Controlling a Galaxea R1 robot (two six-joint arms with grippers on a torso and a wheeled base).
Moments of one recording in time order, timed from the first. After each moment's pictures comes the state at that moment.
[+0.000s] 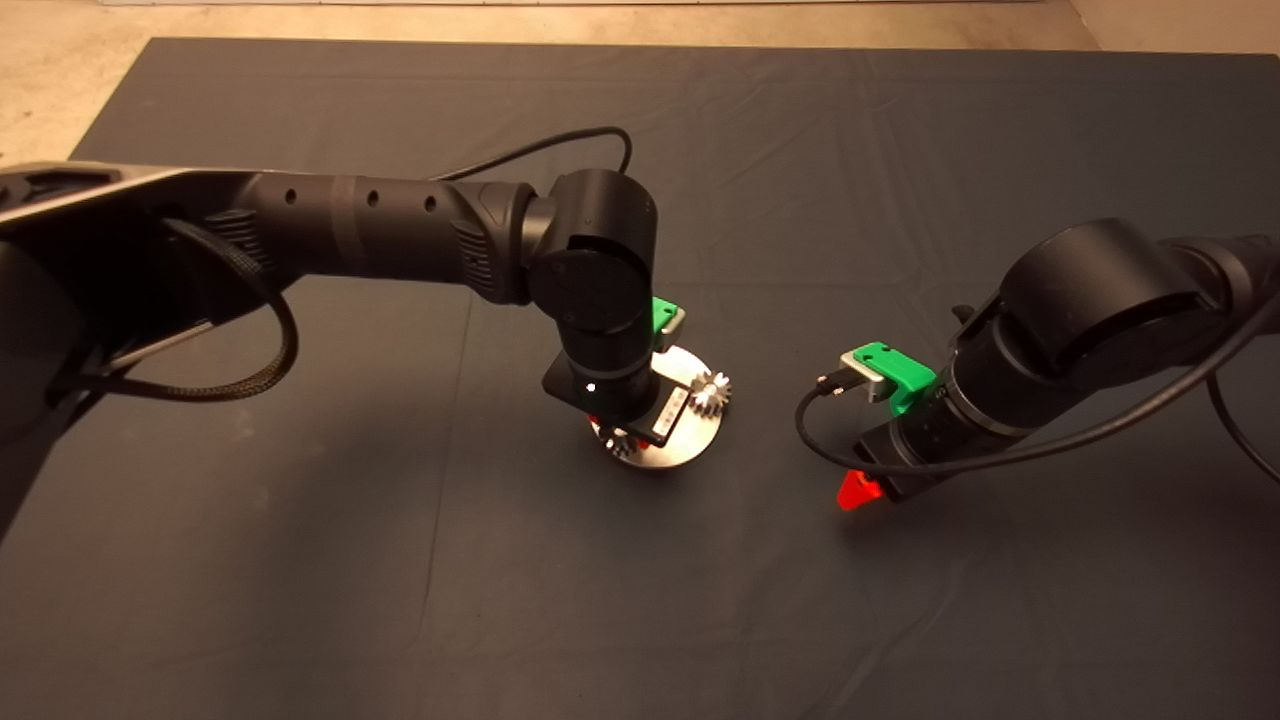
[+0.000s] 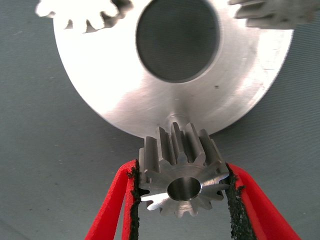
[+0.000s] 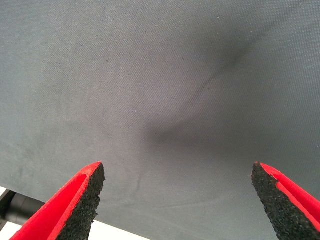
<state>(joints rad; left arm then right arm) -0.37 2.82 -1.10 0.31 1.53 -1.22 0.32 2.41 -0.77 -0.22 -1.53 1.28</state>
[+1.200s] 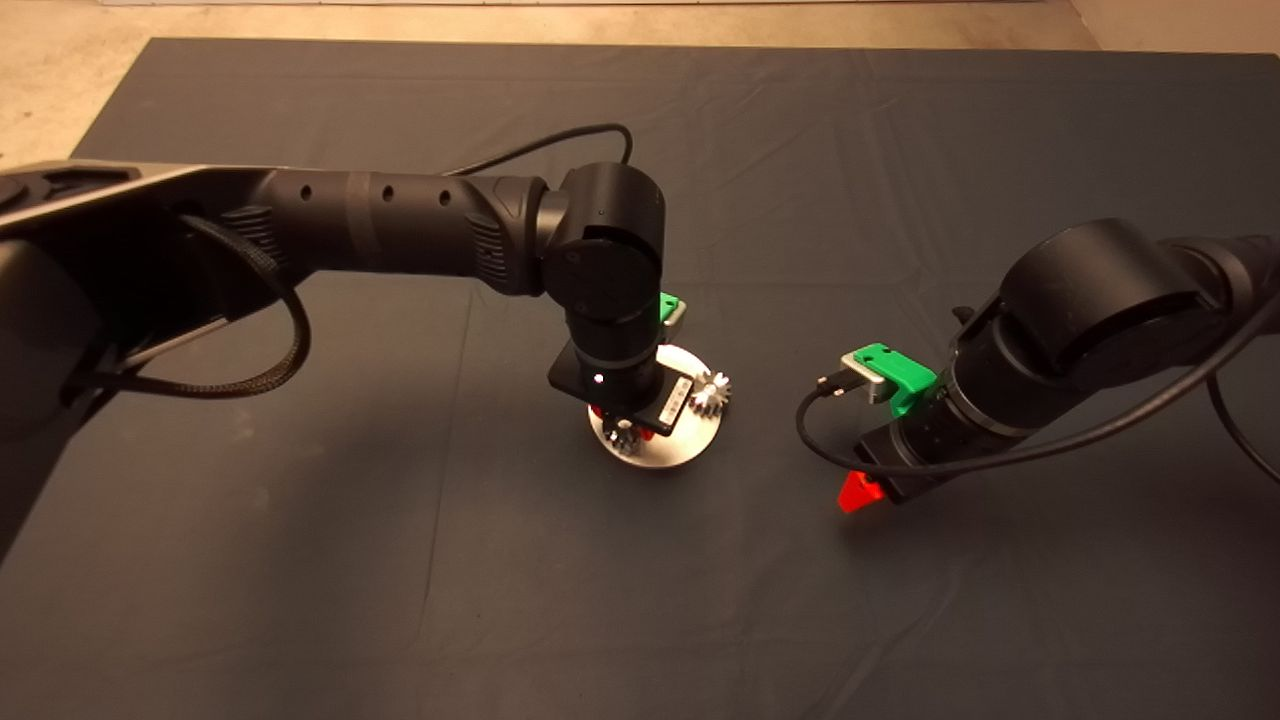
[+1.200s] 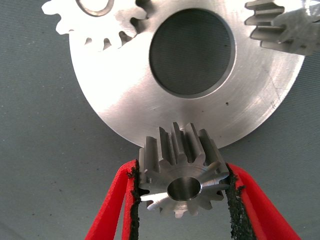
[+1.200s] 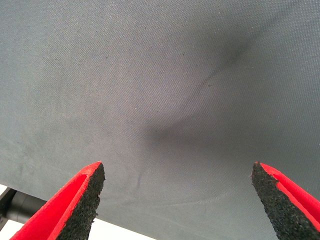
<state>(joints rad) -0.37 2.83 -1.15 0.31 1.53 -1.23 0.32 2.41 -0.77 -0.21 -1.53 1.28</state>
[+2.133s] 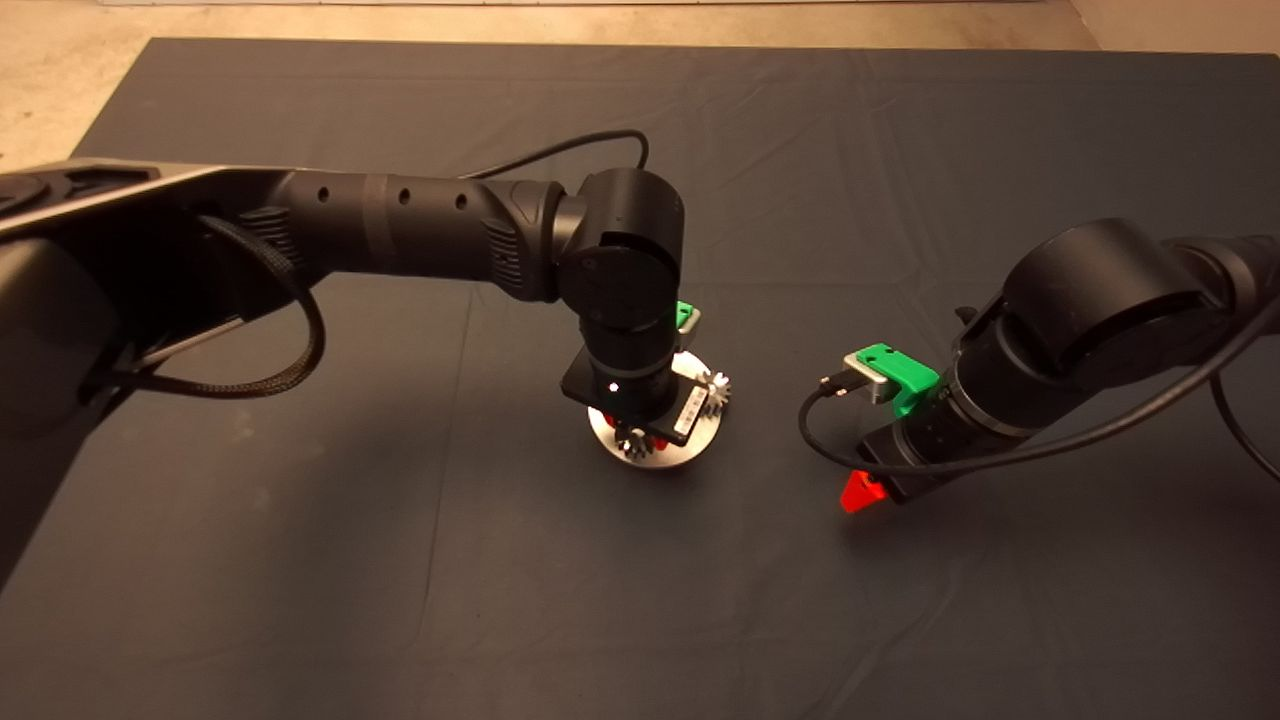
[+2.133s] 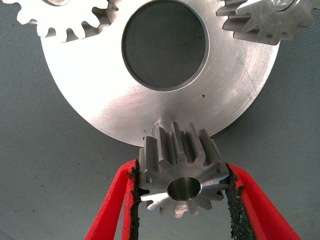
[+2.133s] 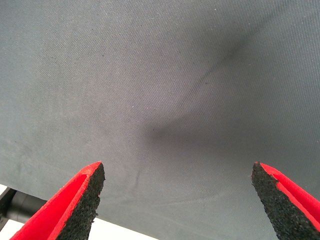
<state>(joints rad) -0.37 2.85 -1.13 0.29 1.53 -1.25 0.32 2.40 -0.77 -0.20 -1.53 1.28</state>
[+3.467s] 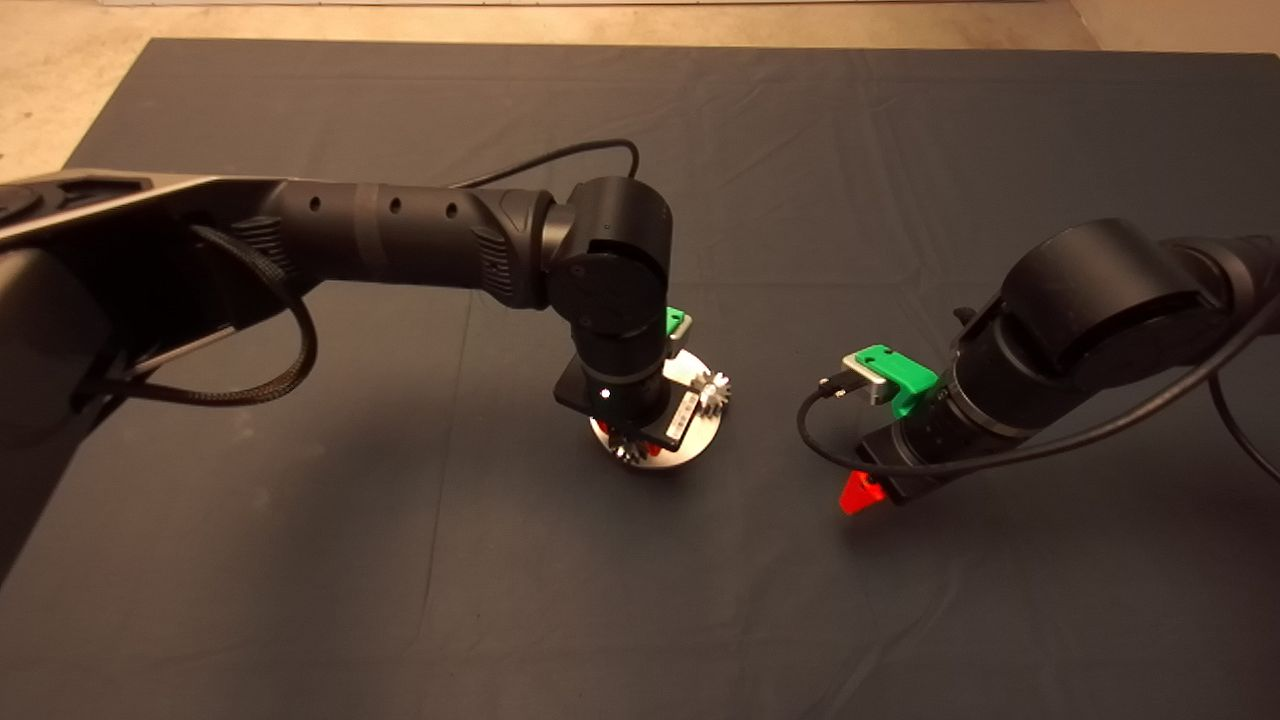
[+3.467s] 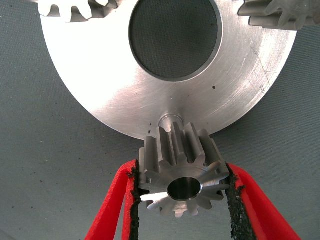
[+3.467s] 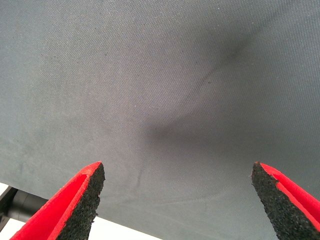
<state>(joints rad) -0.36 2.83 -1.13 0.29 1.53 -1.26 0.32 2.41 -0.77 -0.20 -1.53 1.28</state>
